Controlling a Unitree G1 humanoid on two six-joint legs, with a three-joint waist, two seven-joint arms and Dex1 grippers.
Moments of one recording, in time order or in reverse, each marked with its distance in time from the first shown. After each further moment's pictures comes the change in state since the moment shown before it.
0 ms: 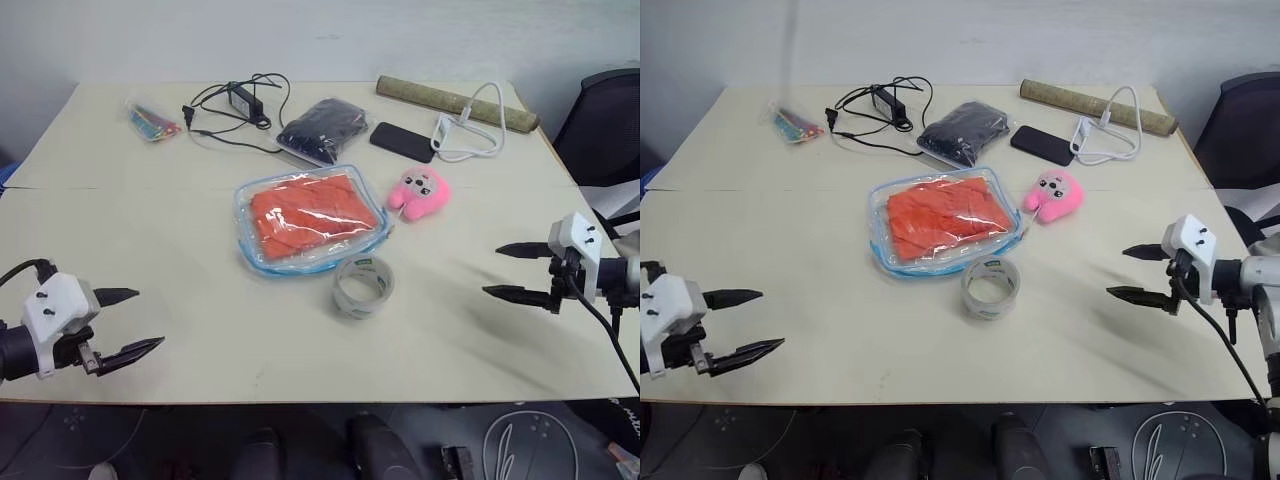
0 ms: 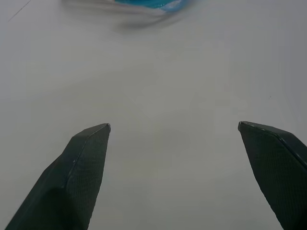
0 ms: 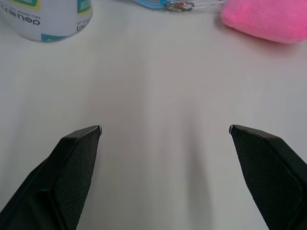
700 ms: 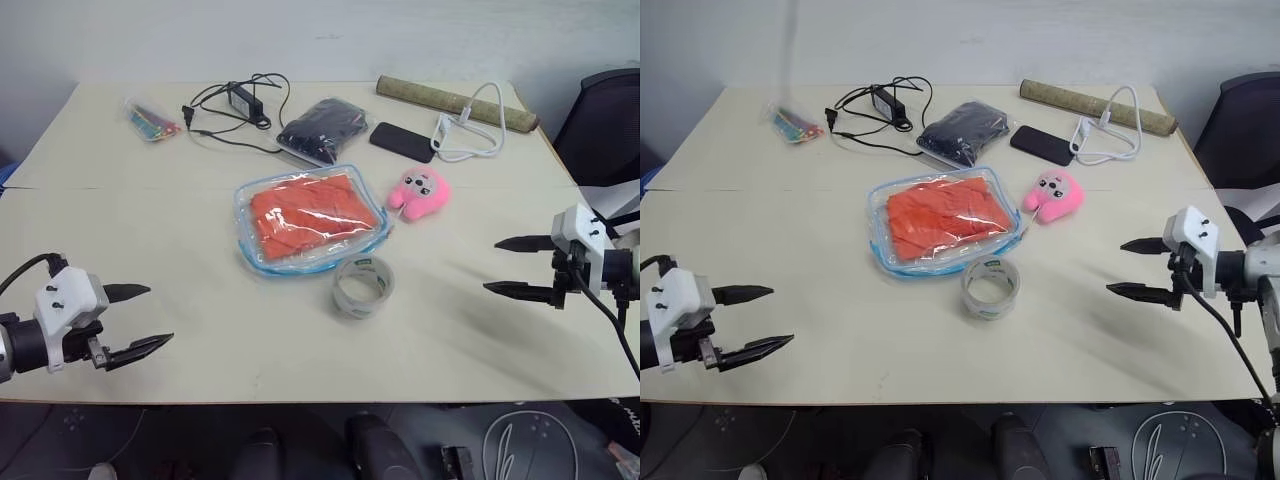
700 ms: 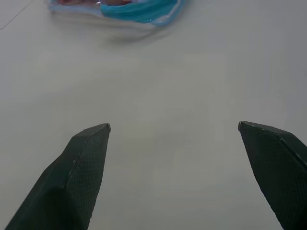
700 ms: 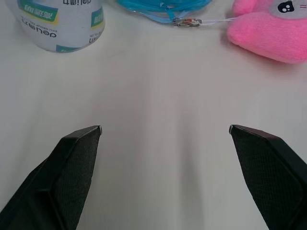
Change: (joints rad) left arm -0.066 0.000 -0.042 -0.002 -0.014 0.037 -0.016; right arm -0.022 -0.018 0.000 -0.045 0.010 0.050 0.031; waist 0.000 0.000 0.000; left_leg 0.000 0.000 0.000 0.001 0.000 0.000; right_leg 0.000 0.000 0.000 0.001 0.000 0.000
